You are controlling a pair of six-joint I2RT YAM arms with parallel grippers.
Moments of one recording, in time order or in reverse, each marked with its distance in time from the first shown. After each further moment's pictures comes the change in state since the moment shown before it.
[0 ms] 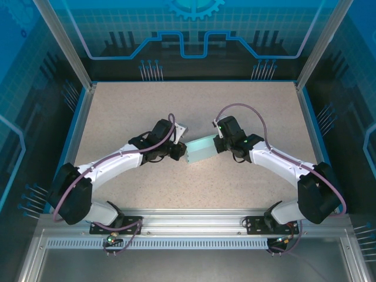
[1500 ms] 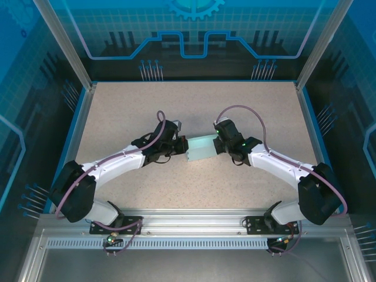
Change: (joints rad) left arm -0.019 0.026 -0.035 0.151 -0.042 -0.503; right arm 0.040 -0.010 -0.028 0.012 0.109 0.069
